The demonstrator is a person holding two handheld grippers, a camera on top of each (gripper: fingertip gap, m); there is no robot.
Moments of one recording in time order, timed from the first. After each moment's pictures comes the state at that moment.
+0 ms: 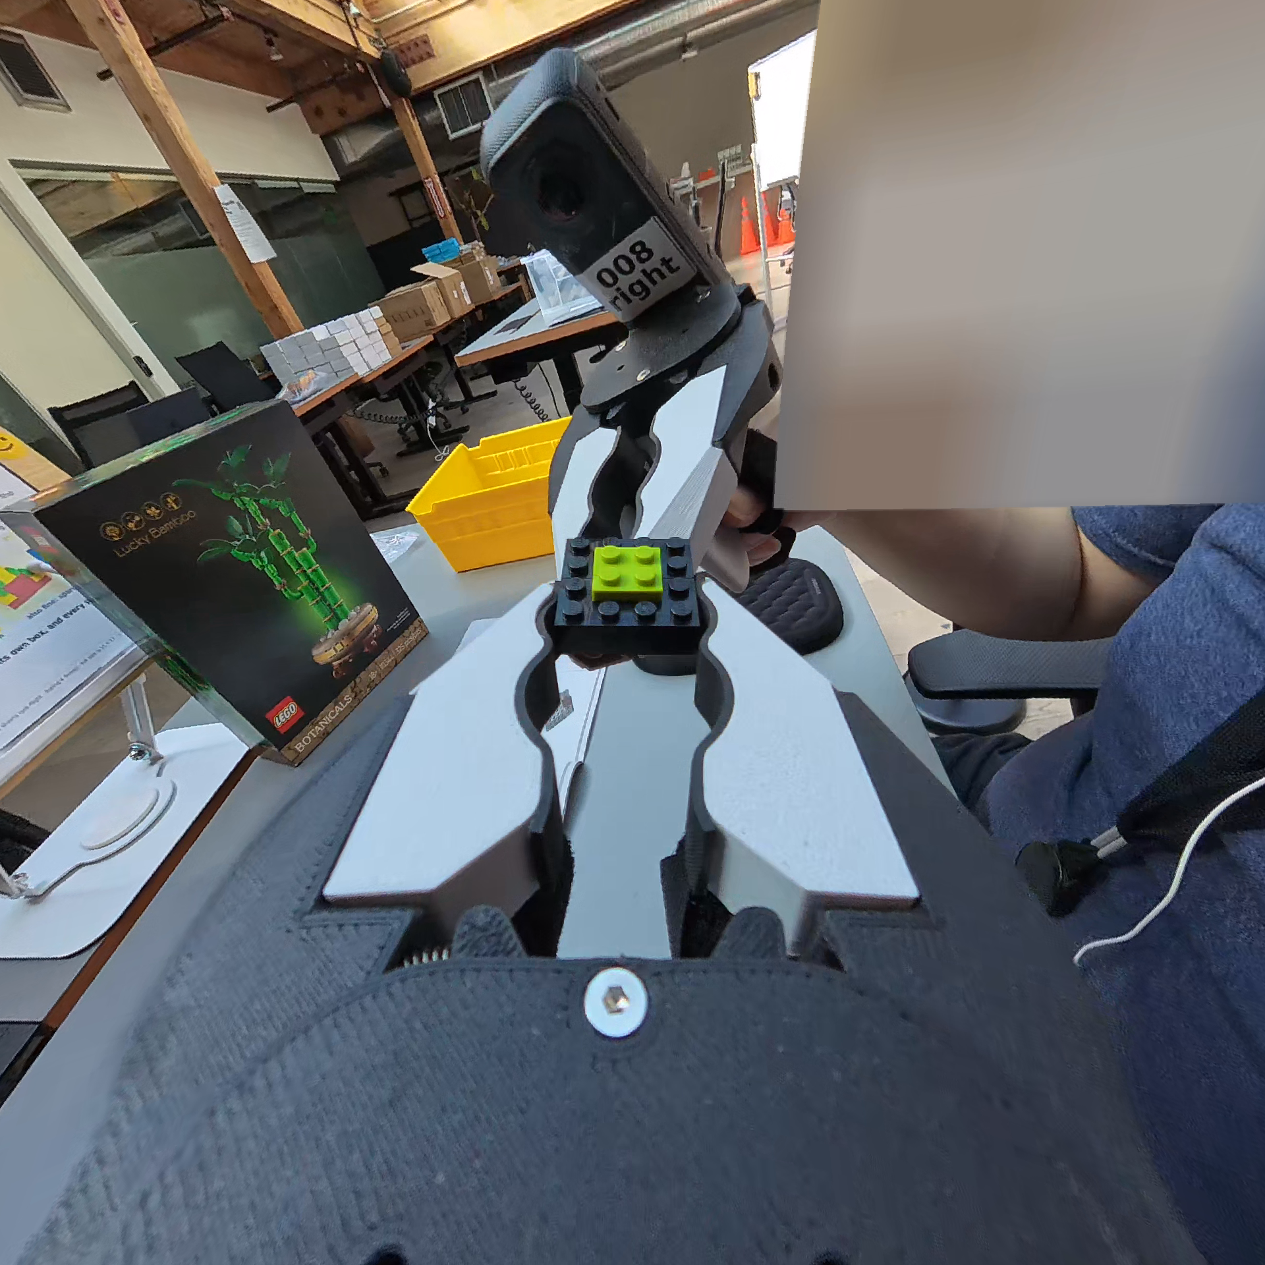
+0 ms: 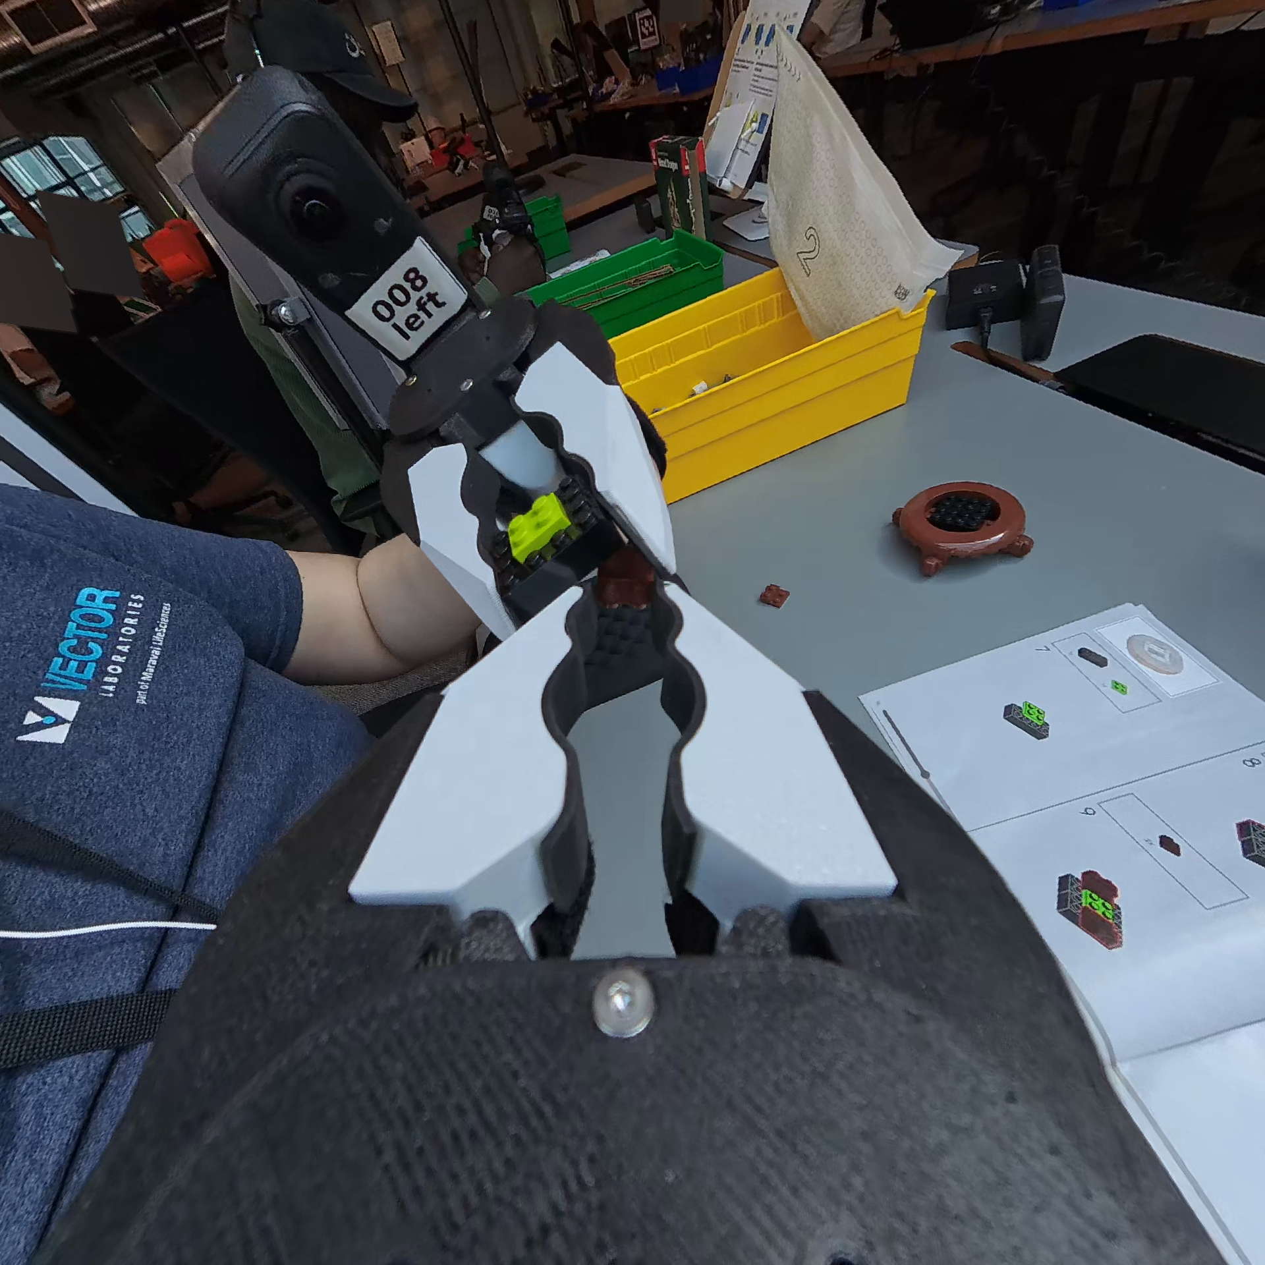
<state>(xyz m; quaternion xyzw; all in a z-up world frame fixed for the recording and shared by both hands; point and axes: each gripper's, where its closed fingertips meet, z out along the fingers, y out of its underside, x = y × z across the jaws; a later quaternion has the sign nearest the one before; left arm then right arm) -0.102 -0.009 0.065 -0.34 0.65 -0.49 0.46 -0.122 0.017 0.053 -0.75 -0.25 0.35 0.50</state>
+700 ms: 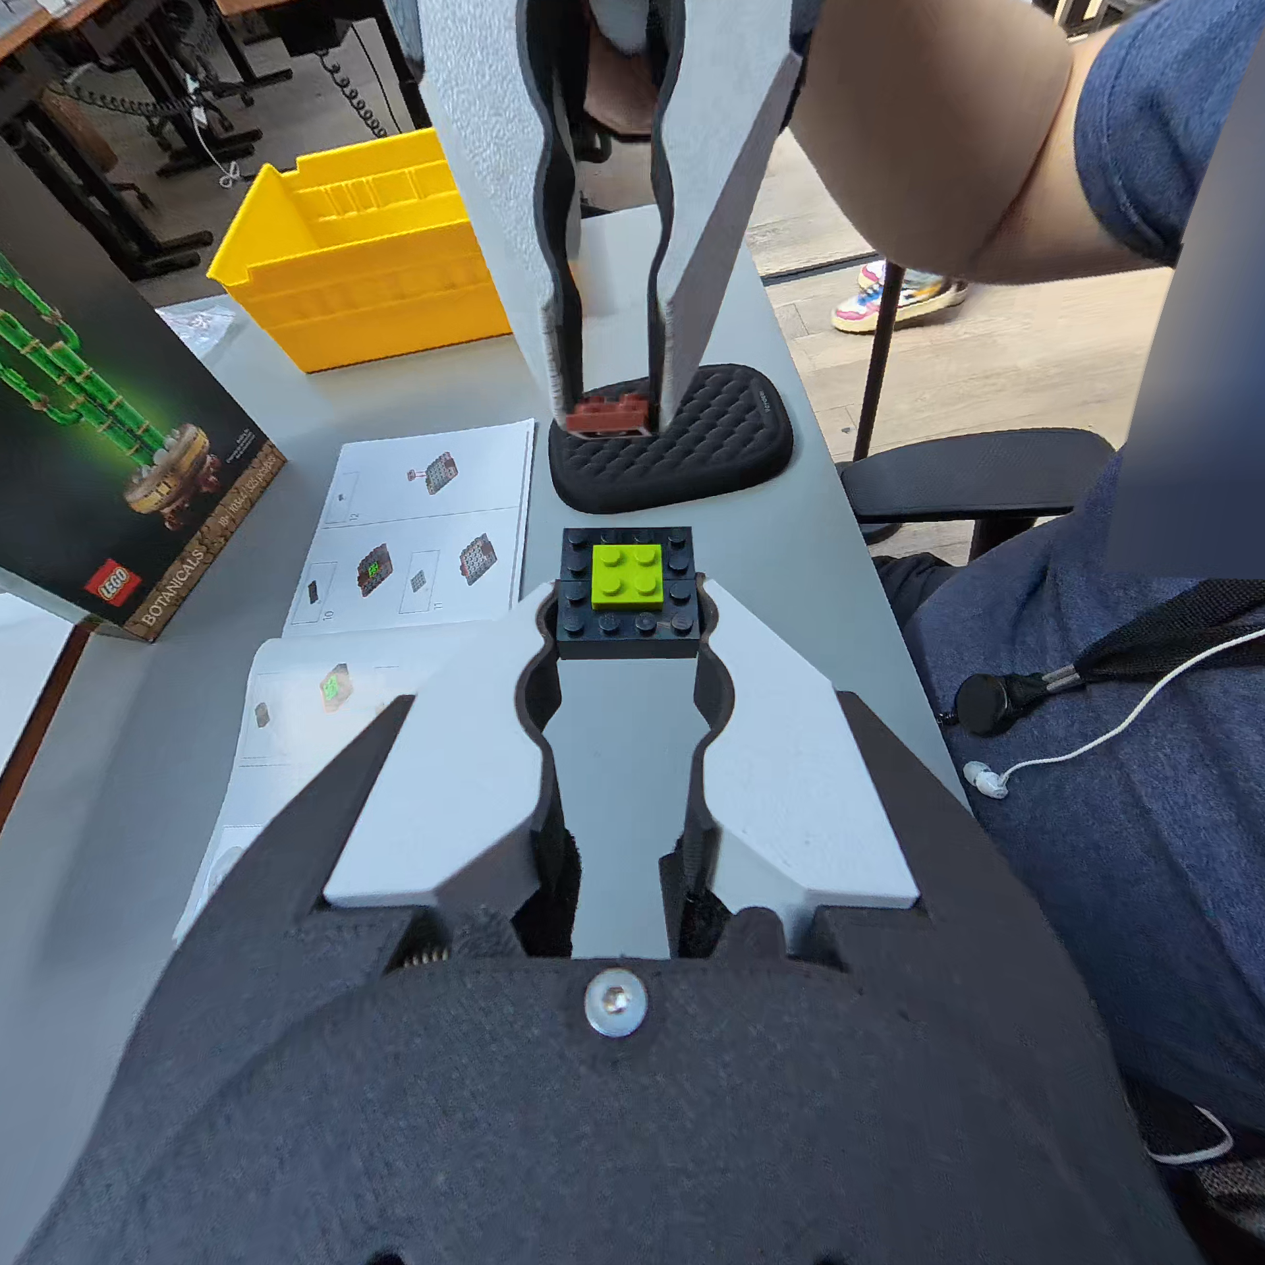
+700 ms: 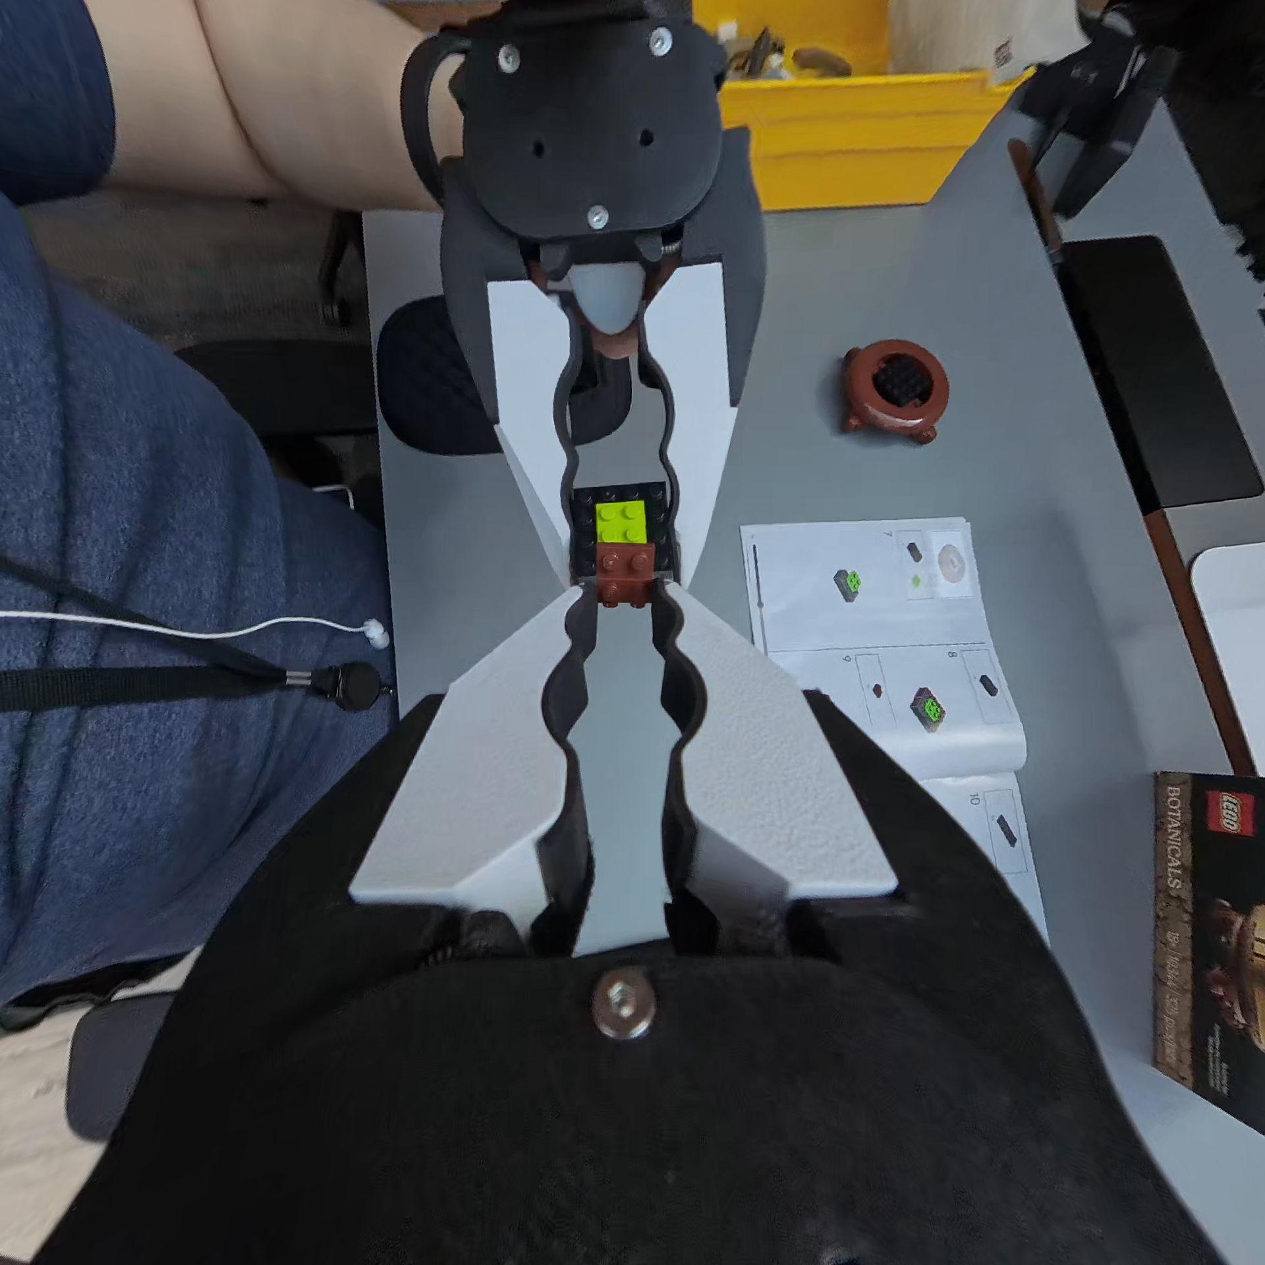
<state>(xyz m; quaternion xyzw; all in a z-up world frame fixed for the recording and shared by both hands) -0.086 -0.001 0.012 -0.39 0.76 -0.42 0.31 -0.086 0.000 0.055 -0.81 -0.45 0.15 0.35</state>
